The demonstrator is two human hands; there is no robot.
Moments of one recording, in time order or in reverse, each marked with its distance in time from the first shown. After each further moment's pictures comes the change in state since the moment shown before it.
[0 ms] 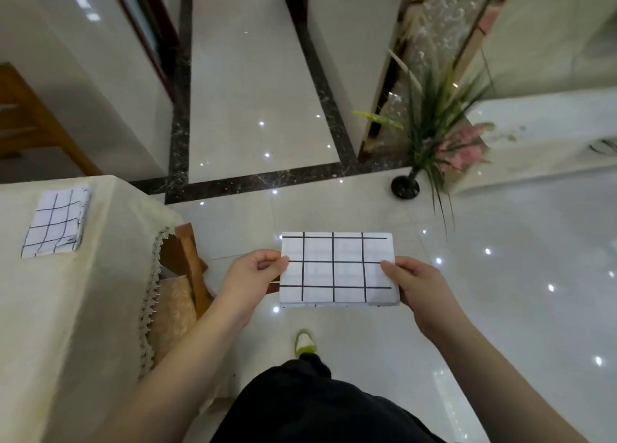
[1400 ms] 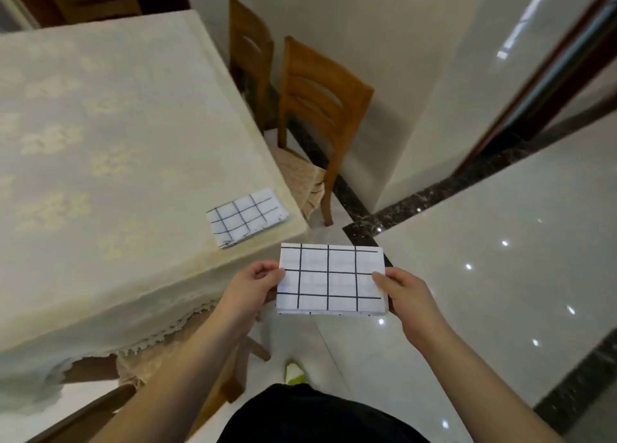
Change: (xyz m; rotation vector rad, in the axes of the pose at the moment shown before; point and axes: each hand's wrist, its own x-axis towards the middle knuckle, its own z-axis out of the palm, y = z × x) left_hand 0.207 0.070 -0.216 -0.856 1.047 -0.079; right_hand 0.334 -0.213 0.469 -0.736 -1.060 -0.134
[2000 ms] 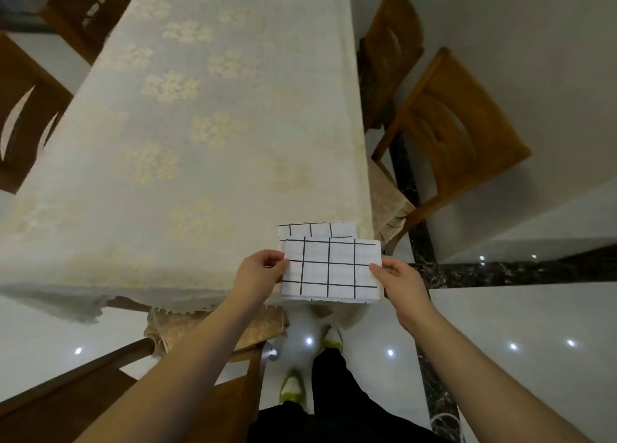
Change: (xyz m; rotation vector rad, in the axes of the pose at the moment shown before) left_hand 0.121 0.024 -0.093 0.090 0.507 -0.016; right_hand 0.169 -0.086 0.160 -0.260 -0.312 -0.015
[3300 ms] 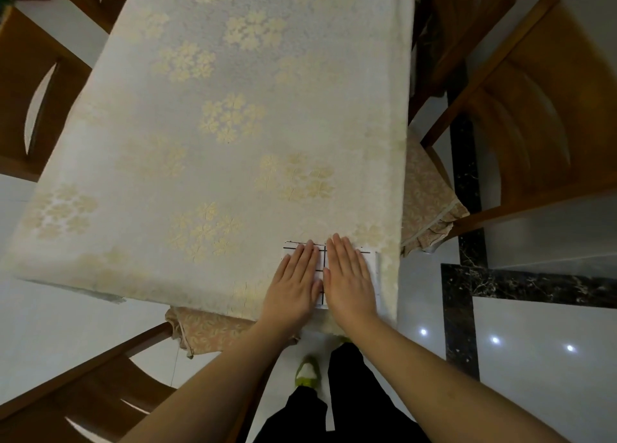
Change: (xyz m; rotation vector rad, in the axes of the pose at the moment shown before) left_hand 0.074 -0.041 0.074 1.124 -0.017 0.547; right_hand 0.115 0.030 0.101 -1.250 -0.146 -0.661
